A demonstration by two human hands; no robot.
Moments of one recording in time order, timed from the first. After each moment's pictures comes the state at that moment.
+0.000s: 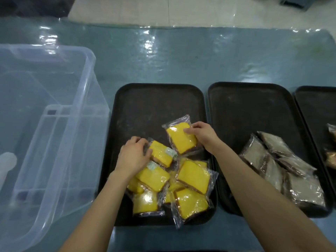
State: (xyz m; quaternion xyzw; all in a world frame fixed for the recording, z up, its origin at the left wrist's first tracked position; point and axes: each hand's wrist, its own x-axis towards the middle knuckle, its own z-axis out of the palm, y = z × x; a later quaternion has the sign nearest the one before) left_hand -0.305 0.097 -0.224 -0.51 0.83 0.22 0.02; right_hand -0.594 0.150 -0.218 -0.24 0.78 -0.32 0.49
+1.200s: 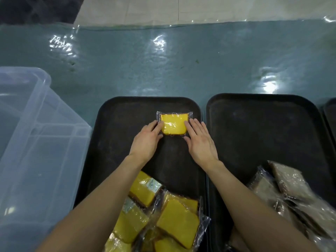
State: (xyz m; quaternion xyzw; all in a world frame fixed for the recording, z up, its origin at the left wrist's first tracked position) left_hand -0.456 -0.005 -0.264 -0.48 0.86 0.17 0.00; right_hand -0.666 0.096 -0.307 -0.64 0.75 -0.16 0.07
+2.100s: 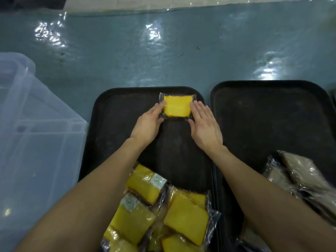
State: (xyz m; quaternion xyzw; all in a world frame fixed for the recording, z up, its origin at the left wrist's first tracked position) left_hand -0.463 -0.041 -0.276 -0.46 0.84 0.28 -0.04; right_hand -0.671 0.075 -0.311 -0.61 0.77 -0.17 0.03
